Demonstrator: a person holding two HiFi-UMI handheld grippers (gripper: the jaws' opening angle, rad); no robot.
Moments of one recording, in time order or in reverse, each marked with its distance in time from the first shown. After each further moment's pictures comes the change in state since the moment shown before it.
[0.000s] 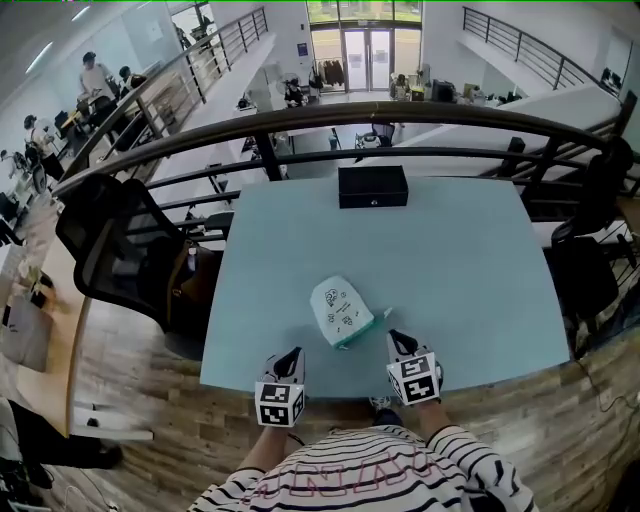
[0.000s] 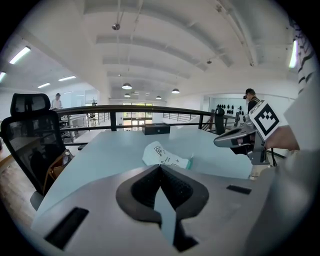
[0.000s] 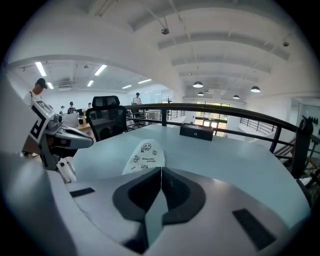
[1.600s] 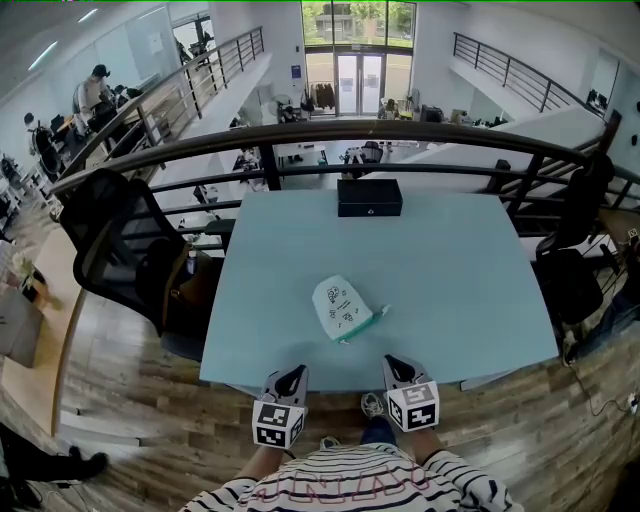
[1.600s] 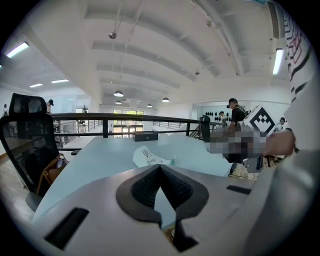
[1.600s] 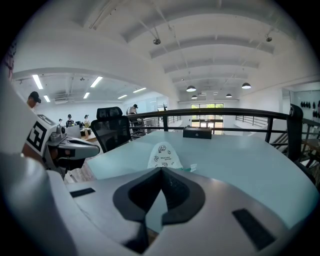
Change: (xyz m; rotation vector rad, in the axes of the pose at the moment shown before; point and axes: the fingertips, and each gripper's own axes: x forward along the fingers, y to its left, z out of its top) left arm -0.076 -0.030 -0.014 0.038 -0.106 -0.113; right arm -0.072 0.069 -0.018 0.110 -0.090 -0.002
